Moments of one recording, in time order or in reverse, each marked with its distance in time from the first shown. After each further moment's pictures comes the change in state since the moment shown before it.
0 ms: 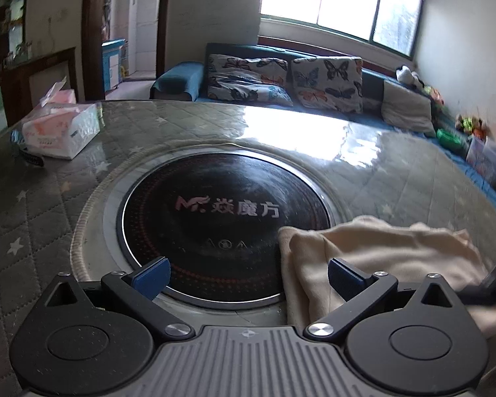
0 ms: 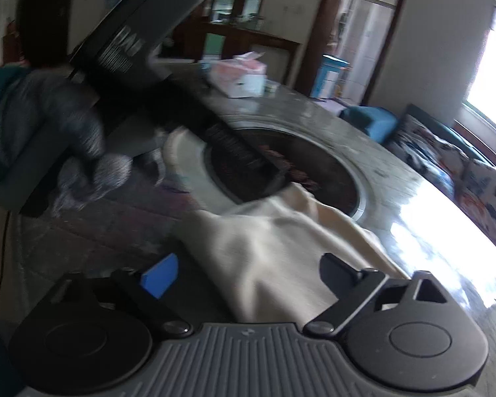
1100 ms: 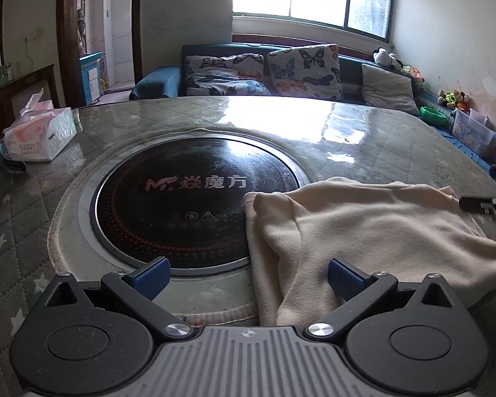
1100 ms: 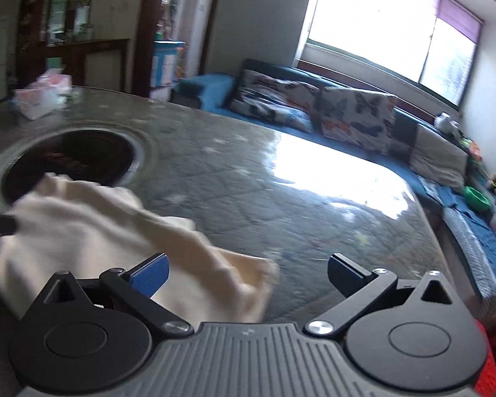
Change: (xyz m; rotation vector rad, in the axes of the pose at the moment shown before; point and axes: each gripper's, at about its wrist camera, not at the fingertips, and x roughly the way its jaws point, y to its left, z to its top) left arm 0.001 -0.030 -0.033 0.138 -0.009 -0.004; right arm -0.042 -0.142 -0.070 0.408 0.037 -0.438
